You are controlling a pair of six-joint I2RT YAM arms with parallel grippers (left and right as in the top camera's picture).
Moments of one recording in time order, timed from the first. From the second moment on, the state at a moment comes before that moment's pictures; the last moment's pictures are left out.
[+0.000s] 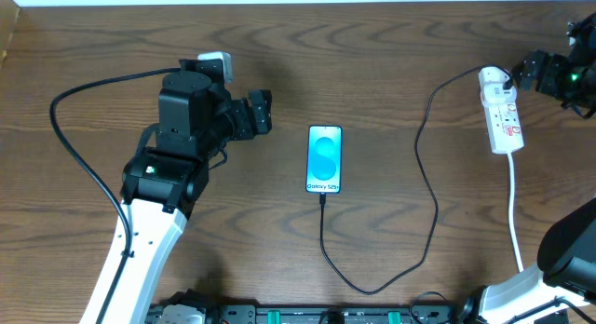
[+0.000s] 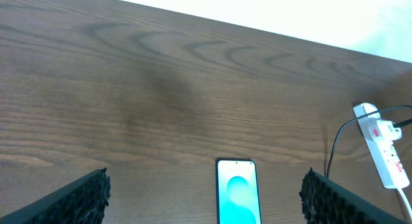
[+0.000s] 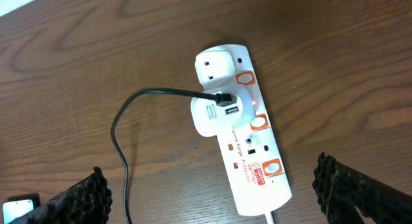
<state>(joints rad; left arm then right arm) -0.23 1.20 1.10 -0.52 0.12 -0.35 -0.41 1.81 1.64 -0.88 -0.32 -0.05</state>
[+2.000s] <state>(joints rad) -0.18 0.87 0.92 -0.58 -0.07 -0.35 -0.41 1.81 1.64 -0.87 -0.32 -0.05</state>
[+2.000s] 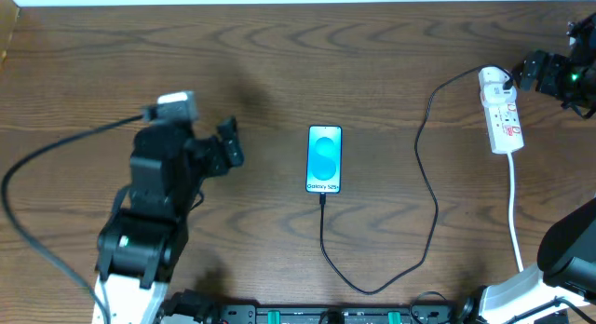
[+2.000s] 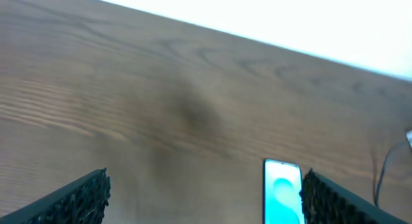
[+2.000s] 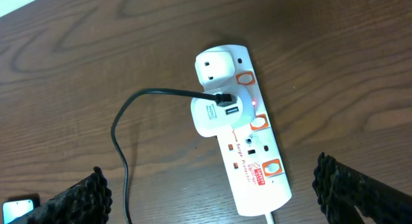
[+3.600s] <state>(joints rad) -0.03 0.01 0.21 -0.25 0.02 -0.05 -0.41 1.81 1.64 -0.87 -0.32 -0.05</state>
